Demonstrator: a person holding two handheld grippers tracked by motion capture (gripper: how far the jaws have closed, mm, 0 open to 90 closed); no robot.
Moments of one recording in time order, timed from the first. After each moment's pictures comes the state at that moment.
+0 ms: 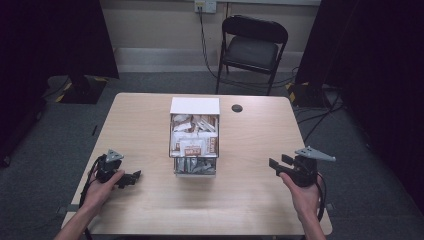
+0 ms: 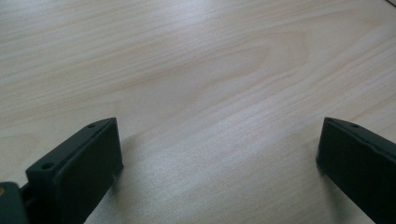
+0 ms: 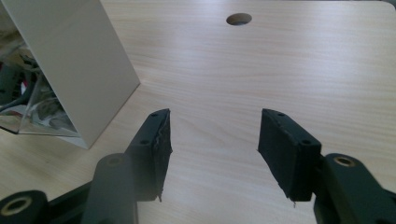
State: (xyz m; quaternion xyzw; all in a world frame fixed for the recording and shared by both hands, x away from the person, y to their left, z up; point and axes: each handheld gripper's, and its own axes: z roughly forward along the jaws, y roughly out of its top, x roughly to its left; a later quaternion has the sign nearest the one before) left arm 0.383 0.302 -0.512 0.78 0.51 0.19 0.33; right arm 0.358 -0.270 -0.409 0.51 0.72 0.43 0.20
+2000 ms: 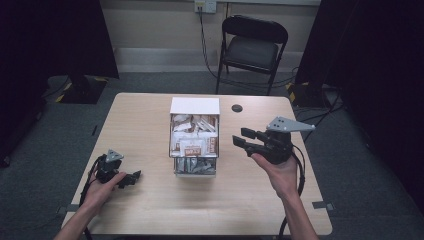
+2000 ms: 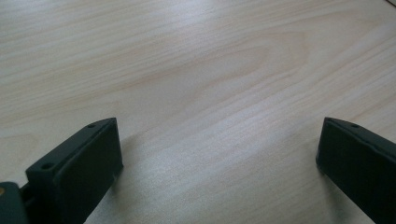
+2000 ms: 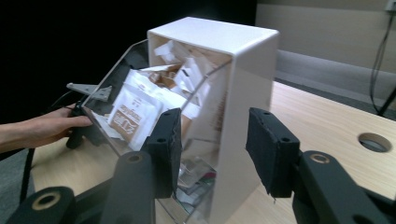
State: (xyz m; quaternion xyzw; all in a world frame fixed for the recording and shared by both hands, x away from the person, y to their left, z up) left arm 0.383 0.302 -0.512 0.78 0.51 0.19 0.32; right arm 0.370 -0.176 -0.309 0.32 0.76 0.55 0.14
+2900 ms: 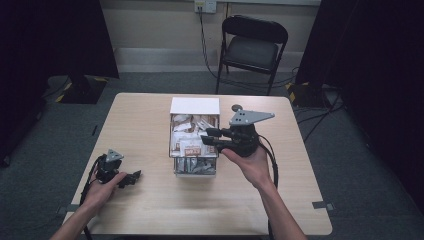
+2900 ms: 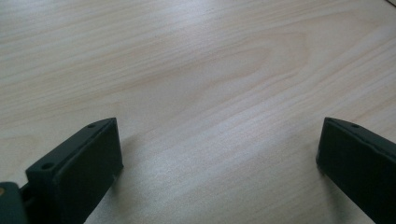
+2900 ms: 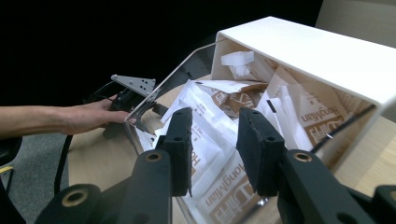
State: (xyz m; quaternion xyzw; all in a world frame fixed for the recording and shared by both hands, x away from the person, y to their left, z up) left arm 0.384 0.302 -0.512 0.78 0.51 0.19 0.33; right arm 0.391 -0.107 -0.309 0.24 0.80 0.54 0.09
